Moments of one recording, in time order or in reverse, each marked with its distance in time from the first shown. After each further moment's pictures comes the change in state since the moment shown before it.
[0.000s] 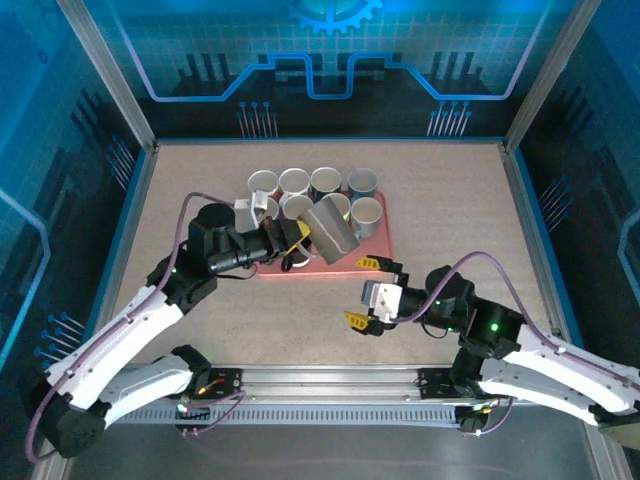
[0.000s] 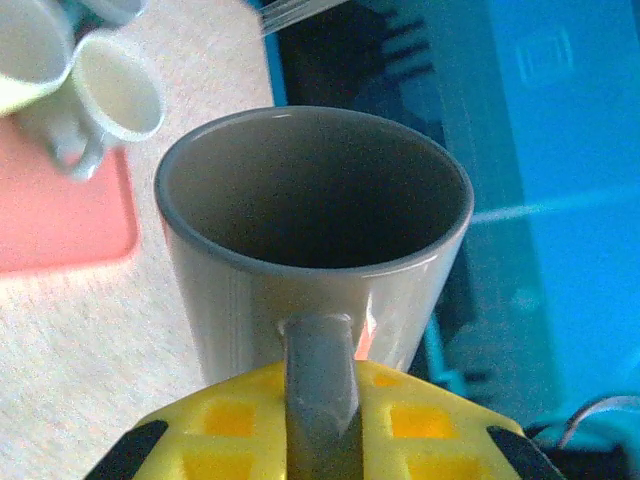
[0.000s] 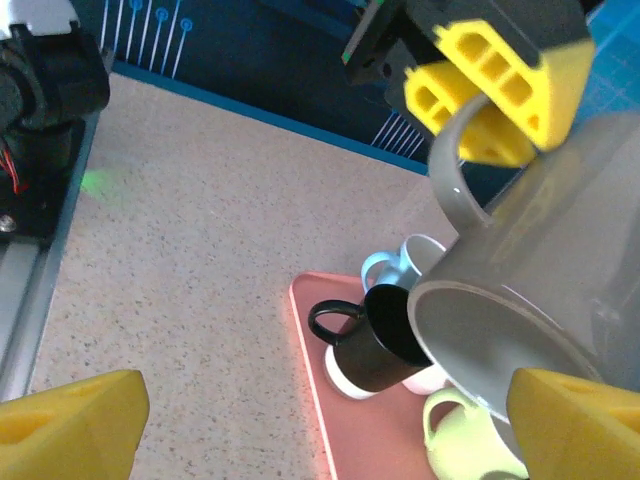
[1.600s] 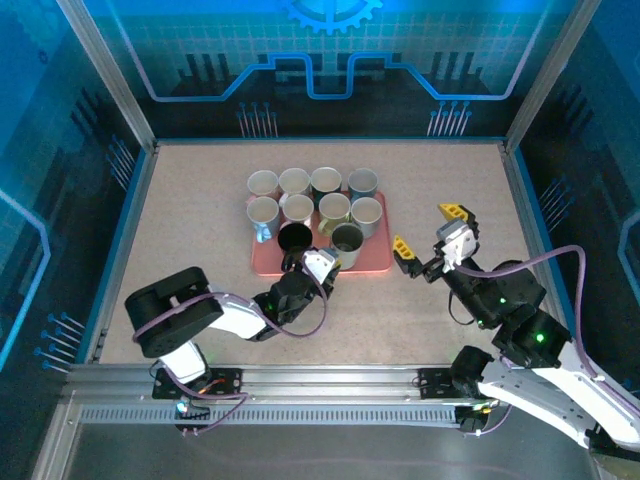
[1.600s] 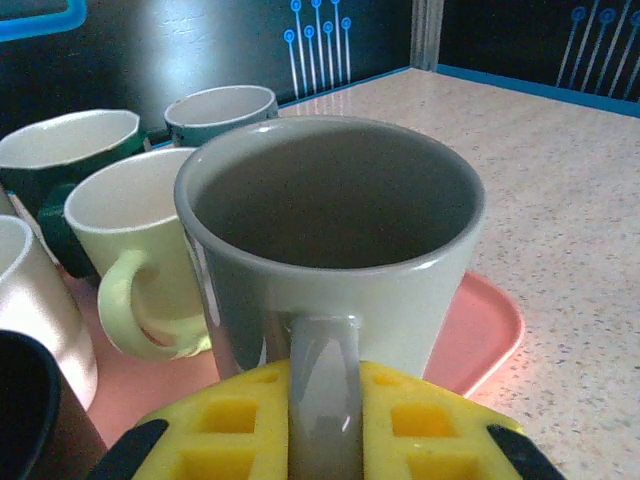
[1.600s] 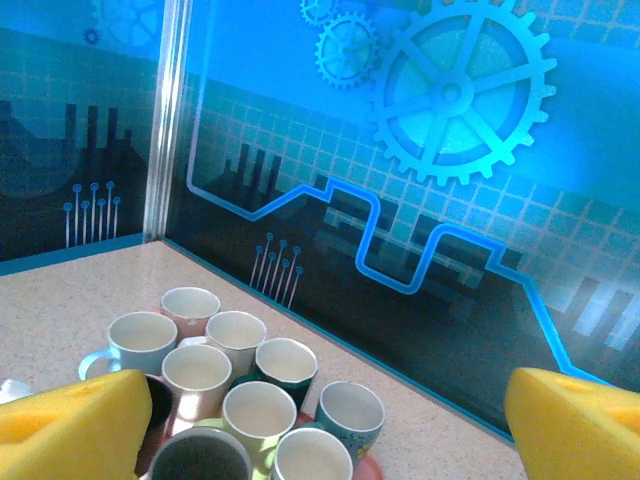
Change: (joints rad) left arm -0.329 0.747 -0.474 1.294 -0.780 1.025; right arm -0.175 -0.130 0.132 0.069 0.430 0.243
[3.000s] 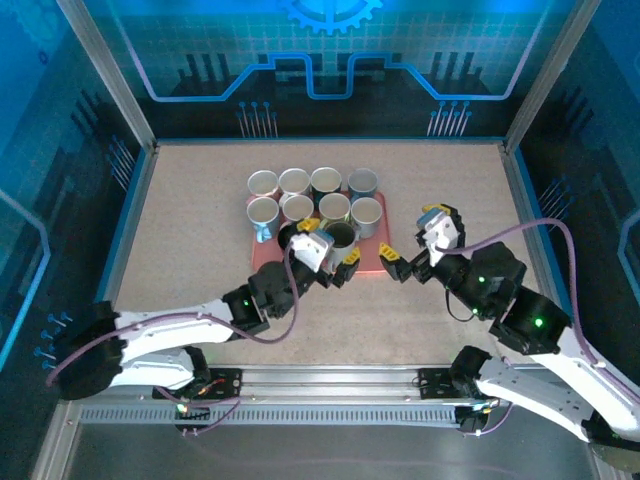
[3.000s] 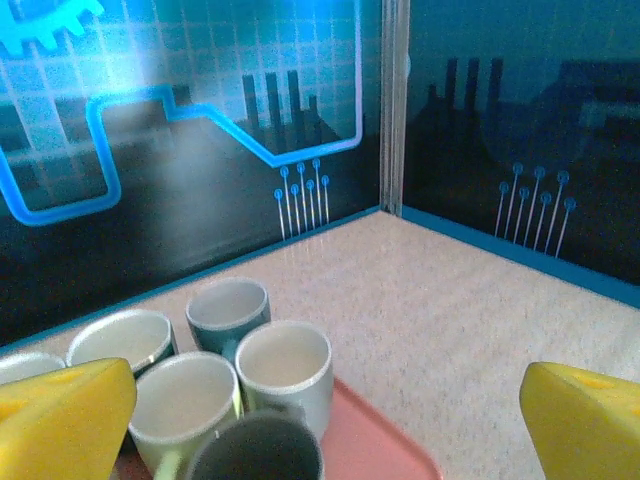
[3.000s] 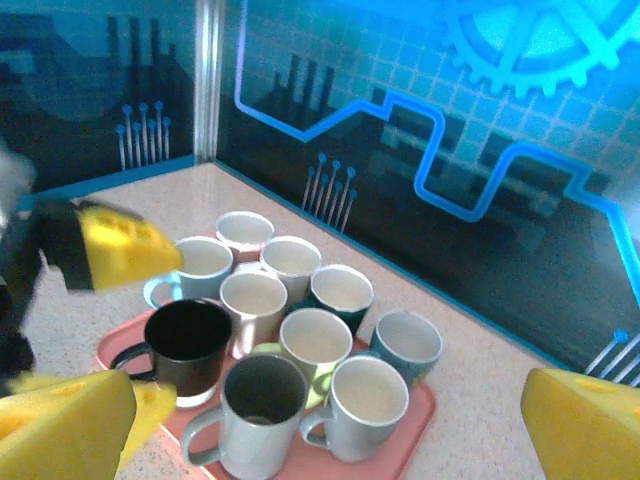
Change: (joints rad) left arm -0.077 -0.499 0.208 -0.515 -0.047 0.043; right arm -0.009 0.156 0.152 -0.251 -0.049 0.135
